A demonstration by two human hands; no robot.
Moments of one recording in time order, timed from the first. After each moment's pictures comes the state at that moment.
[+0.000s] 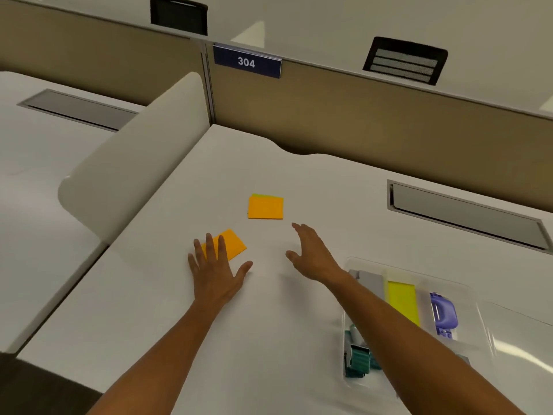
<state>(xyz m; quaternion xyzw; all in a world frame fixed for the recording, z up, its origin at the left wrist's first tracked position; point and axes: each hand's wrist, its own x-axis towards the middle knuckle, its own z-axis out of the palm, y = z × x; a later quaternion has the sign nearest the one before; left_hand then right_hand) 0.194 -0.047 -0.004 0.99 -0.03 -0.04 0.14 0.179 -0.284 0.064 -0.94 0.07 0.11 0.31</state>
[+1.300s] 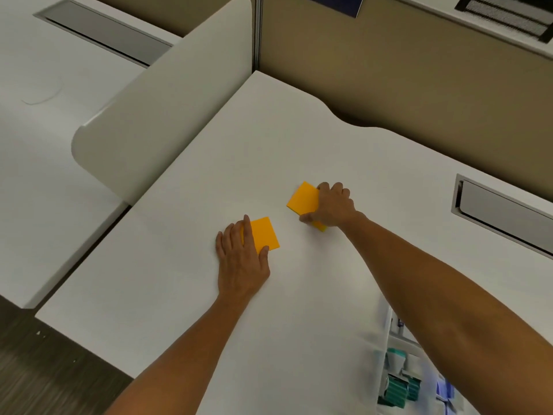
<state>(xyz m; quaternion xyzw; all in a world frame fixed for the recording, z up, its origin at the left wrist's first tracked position) 0.202 -0.046 -0.026 0.99 0.00 0.04 0.13 0.325 -0.259 0.031 -0.97 0.08 0.22 0.06</state>
